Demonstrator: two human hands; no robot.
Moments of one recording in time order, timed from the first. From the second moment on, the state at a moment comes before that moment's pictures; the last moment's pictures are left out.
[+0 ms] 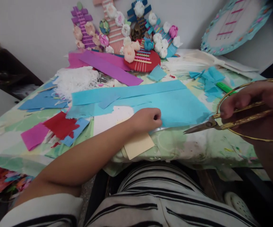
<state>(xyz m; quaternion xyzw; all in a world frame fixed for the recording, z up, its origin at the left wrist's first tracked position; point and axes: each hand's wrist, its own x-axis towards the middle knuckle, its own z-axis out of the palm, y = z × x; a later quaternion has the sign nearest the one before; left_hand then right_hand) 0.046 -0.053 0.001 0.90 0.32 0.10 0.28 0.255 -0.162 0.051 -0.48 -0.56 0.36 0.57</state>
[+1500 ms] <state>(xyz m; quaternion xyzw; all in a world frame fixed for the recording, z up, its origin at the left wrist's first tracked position) 0.043 -0.062 0.000 0.94 0.25 0.18 0.15 0.201 -0.042 0.057 -0.63 -0.43 0.55 0.36</state>
